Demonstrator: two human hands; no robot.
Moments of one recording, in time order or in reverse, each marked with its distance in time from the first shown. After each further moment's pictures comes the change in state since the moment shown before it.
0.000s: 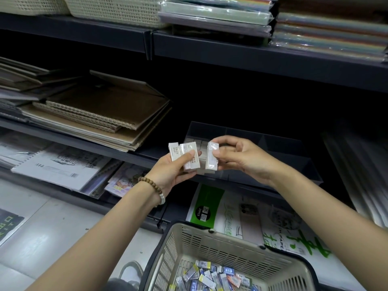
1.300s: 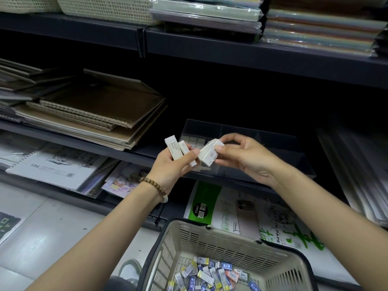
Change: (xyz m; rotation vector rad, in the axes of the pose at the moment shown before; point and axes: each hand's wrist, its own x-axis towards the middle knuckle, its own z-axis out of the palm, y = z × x) left_hand -0.002 -0.005 0.012 -0.007 -0.001 0.172; right_hand -0.012 0.000 0.001 0.200 0.189 0.058
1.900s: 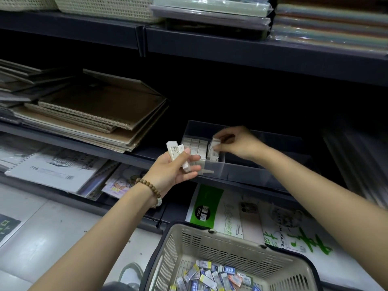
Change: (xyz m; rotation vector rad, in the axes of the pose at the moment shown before) left_hand 0.007 0.004 -0.012 0.054 -0.015 -0.127; right_hand 0.070 0.007 -0.017 -0.886 0.095 -0.236
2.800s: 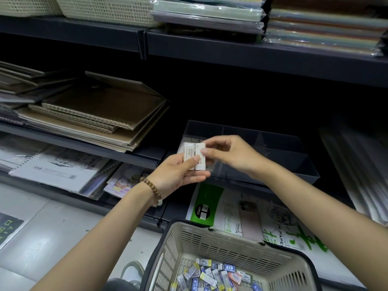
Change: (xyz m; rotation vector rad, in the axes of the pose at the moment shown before) left_hand -0.009 0.001 0.009 0.064 -0.225 -0.049; right_hand -0.044 -0.024 0.007 0.415 -0.157 -0.129
